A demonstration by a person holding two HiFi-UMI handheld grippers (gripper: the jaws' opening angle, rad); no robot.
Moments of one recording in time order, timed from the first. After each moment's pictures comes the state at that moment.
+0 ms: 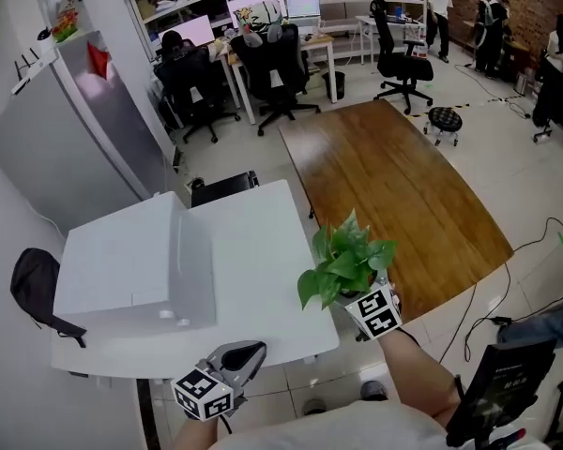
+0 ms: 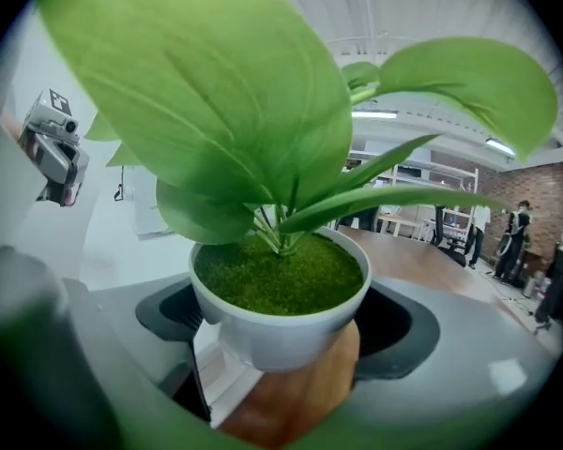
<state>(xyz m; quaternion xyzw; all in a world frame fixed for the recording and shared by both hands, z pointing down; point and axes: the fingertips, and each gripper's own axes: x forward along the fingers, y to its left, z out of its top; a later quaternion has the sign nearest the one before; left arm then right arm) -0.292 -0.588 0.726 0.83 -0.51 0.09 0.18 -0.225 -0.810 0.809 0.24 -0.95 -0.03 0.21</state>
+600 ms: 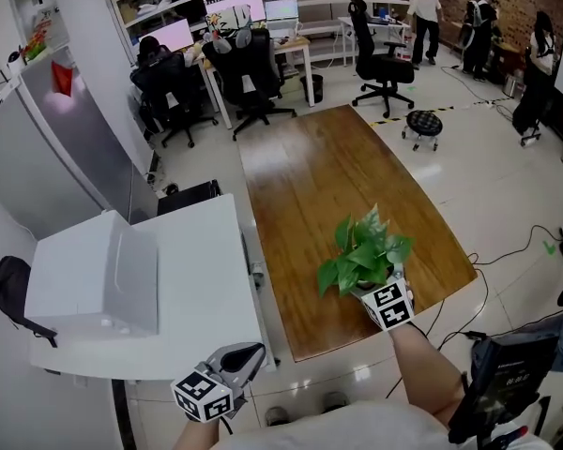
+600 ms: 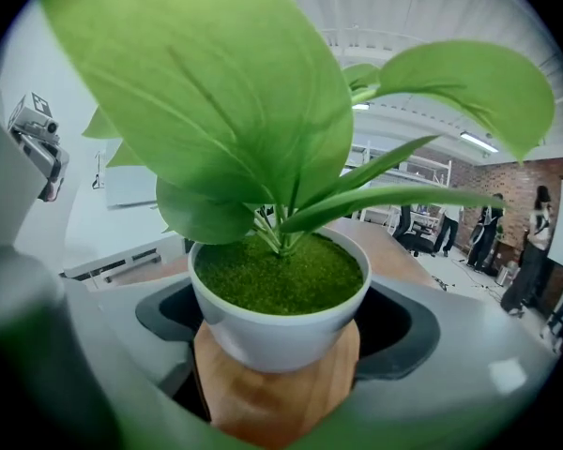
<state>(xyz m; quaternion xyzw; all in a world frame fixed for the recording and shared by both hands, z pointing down) -0.152 -0.690 0.736 0.83 -0.51 0.07 0.19 -0.034 -0.950 0.827 0.30 -0.93 -0.01 0.23</state>
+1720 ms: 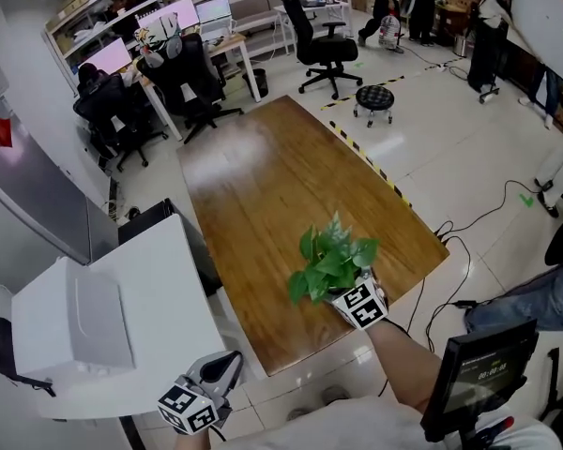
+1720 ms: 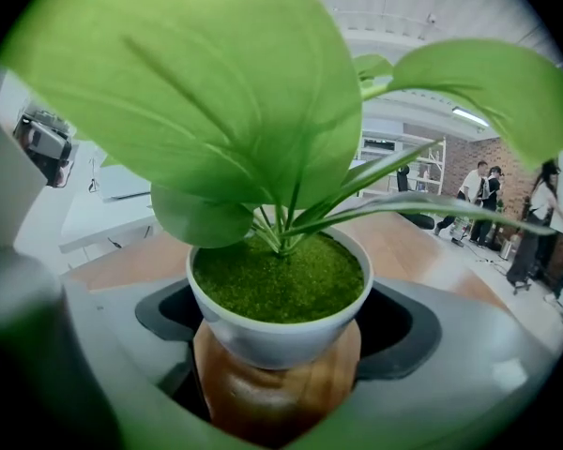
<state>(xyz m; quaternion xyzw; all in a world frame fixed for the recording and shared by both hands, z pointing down) -0.131 -0.736 0.749 0.84 -0.49 0.10 0.20 -0.006 -0.973 0.892 0.29 -0.93 0.03 0.23</state>
